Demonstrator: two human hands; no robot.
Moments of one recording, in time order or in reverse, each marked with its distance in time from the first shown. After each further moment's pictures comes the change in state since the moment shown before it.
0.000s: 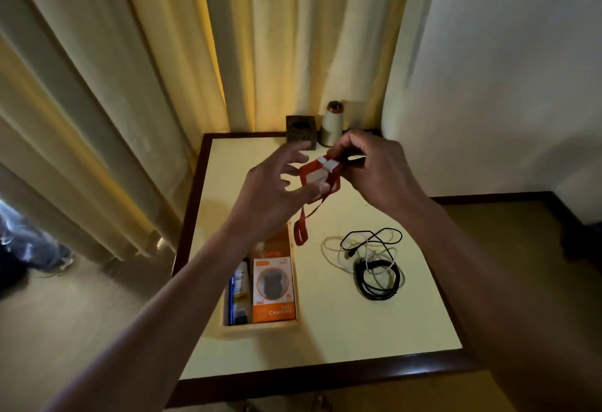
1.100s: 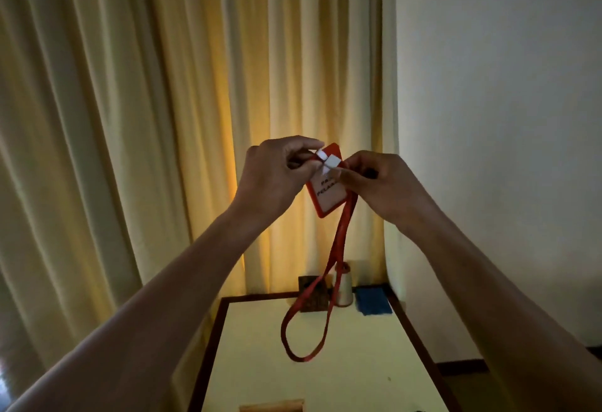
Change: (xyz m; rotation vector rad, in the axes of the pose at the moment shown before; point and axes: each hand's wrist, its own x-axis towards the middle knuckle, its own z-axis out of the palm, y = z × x) left_hand 0.102 0.220 -0.139 0.158 0.390 0.560; right_hand 0.107 -0.156 -0.154 0.114 0.218 -0.091
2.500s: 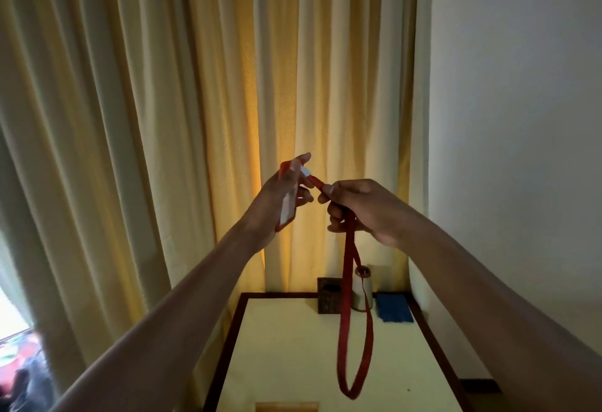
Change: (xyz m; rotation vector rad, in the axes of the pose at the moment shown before) left_hand -0.020 -0.071 0.003 -0.616 -0.211 -0.380; right_hand 0.016 0.006 0.050 0.488 -0.444 0.235
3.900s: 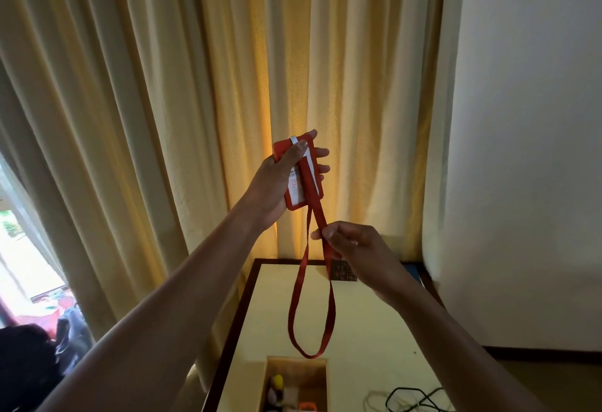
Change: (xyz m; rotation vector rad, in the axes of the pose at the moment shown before) left_hand -0.007 -0.022 -0.004 -0.214 0.086 -0.061; right_hand -0.034 0.111 0.054 -0.128 0.070 -0.065
